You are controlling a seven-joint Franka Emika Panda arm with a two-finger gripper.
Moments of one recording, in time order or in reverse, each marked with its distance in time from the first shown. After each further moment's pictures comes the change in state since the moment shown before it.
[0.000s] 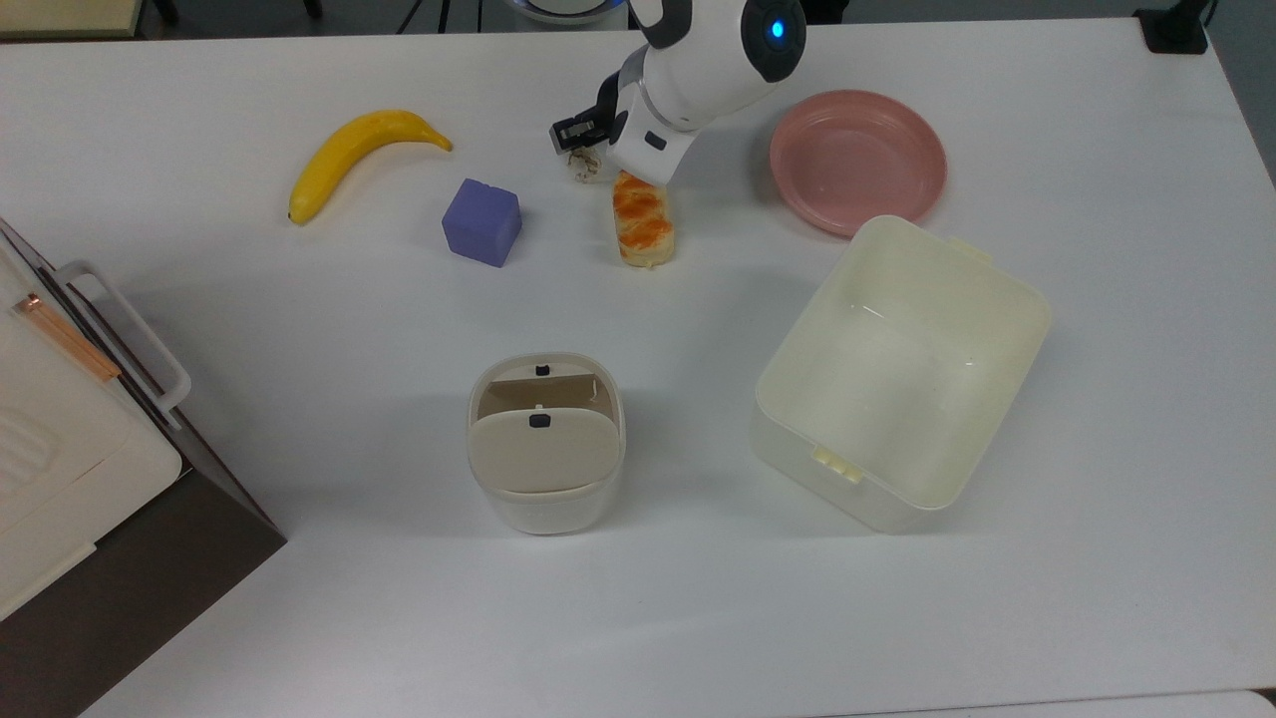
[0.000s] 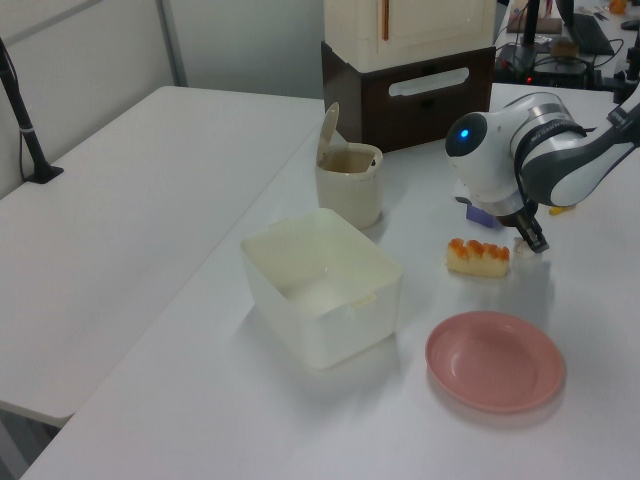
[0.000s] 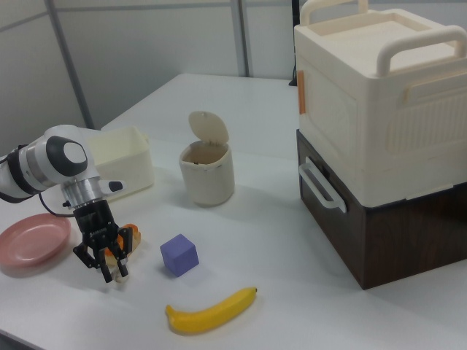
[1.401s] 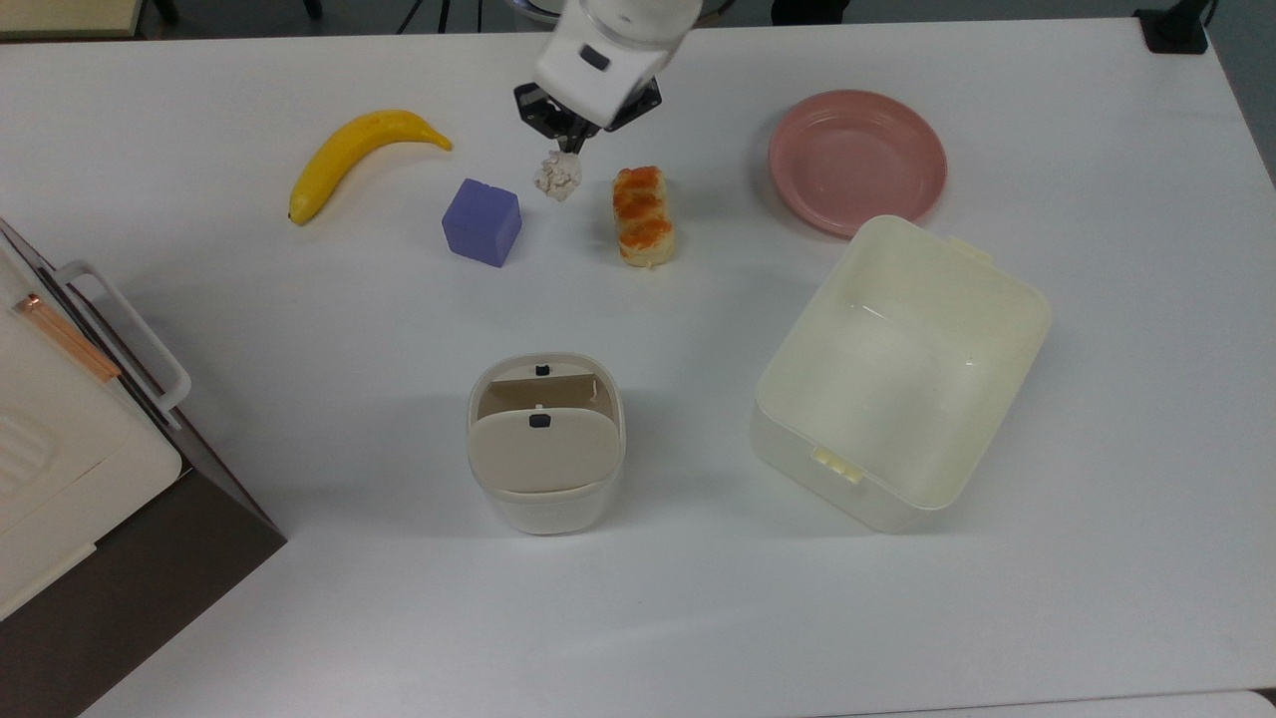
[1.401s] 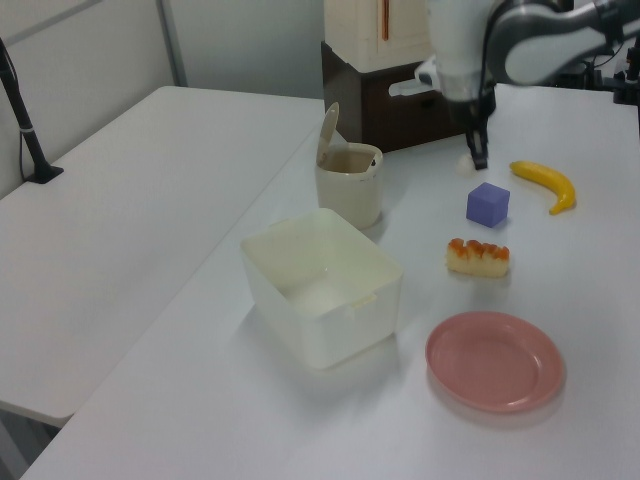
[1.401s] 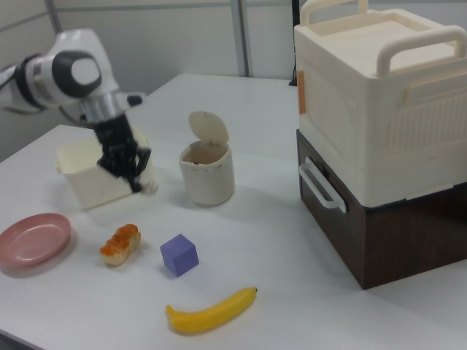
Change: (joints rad) arm -0.128 -0.049 -0.003 0.383 0.159 -0.076 -0.031
